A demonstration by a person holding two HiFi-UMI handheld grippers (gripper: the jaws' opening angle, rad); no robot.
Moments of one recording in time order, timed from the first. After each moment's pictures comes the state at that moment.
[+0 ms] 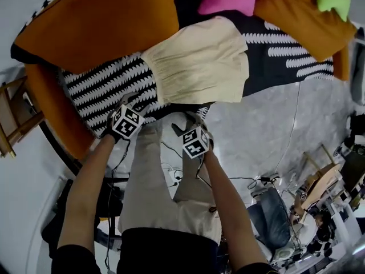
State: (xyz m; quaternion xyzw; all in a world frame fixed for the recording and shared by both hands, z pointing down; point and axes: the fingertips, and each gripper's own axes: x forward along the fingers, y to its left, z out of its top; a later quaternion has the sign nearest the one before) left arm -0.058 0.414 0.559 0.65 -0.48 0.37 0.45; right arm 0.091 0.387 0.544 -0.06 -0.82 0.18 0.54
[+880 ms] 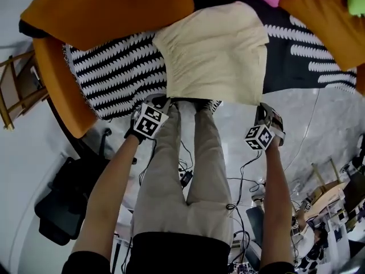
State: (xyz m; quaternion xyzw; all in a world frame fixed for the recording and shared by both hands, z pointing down) left arm 0.035 0.393 0.580 0.60 -0.54 0.28 0.52; right arm 0.281 0.131 0.584 -0.02 -0.73 -0.23 0.64
